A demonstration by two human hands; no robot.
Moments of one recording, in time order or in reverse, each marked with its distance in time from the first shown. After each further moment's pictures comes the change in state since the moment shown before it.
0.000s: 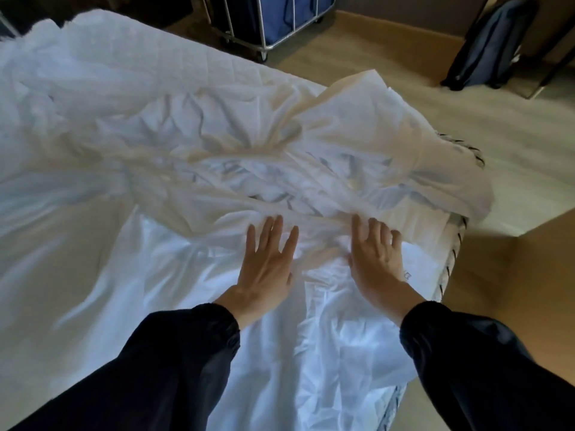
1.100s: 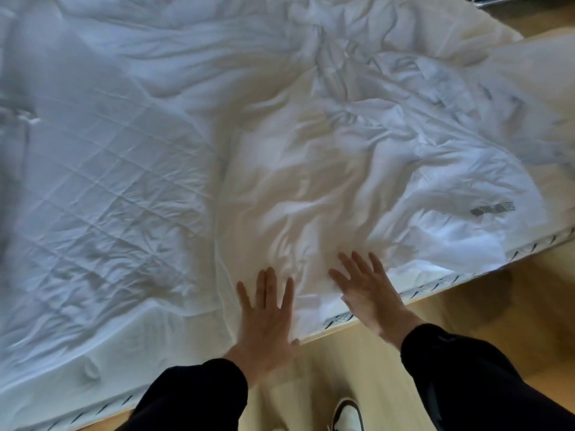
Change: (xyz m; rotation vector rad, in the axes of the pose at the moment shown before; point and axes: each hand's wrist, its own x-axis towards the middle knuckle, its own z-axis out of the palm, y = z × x) left_hand -0.374 0.160 0.102 -0.196 -0.294 -0.672; right_hand -0.266 -0.042 0.042 -0.014 -0.071 -1.088
